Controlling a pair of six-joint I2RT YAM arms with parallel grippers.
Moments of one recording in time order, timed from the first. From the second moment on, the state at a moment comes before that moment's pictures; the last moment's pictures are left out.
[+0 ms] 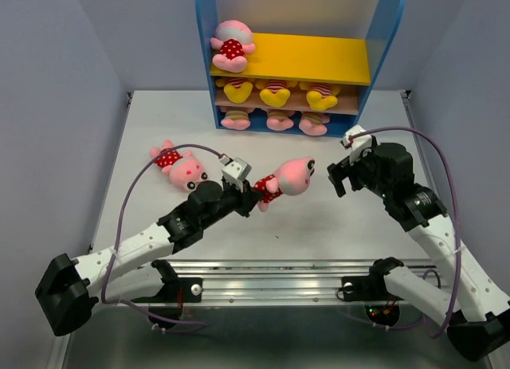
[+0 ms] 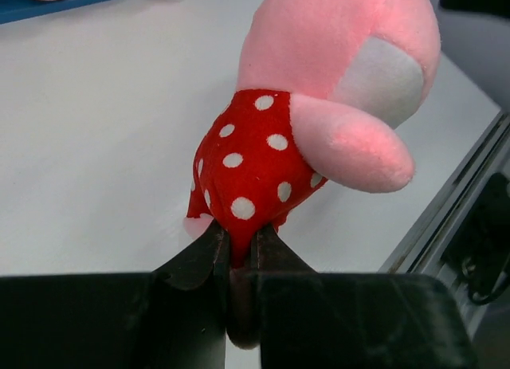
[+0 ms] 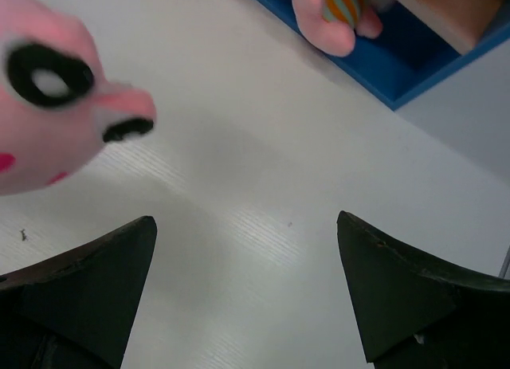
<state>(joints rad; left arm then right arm) -0.90 0.94 0.52 0.18 -0.03 -0.27 0.42 0.87 1.00 -0.57 -0.08 -0.26</state>
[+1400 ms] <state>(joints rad) -0.54 2.01 2.08 -0.17 -0.08 -0.90 0.22 0.85 0.71 -0.33 -0.26 -0.10</state>
